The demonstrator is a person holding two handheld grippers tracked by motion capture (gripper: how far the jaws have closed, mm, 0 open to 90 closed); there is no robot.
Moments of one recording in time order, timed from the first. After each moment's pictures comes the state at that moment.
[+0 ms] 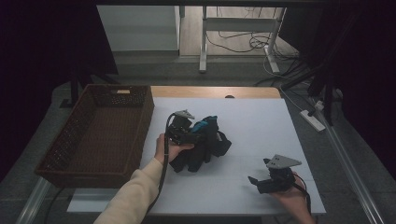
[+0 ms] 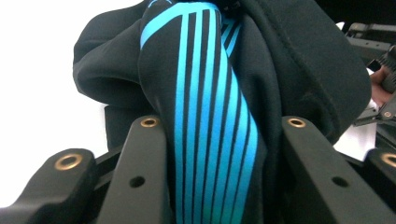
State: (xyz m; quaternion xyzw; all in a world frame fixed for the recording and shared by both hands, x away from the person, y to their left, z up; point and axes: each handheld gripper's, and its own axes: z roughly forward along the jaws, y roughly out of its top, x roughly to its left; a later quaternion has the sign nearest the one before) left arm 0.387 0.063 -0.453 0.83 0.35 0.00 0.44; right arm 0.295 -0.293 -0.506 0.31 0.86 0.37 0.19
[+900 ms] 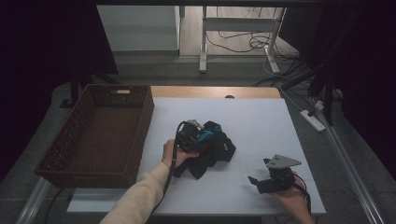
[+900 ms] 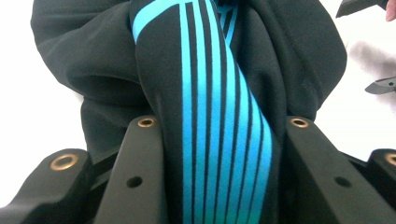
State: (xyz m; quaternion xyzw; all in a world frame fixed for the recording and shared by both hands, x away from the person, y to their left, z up) left arm 0.390 0.038 -0.486 0.86 0.34 -0.02 0.38; right arm 0.295 -0.293 -0.506 0.31 0.86 0.37 0.19
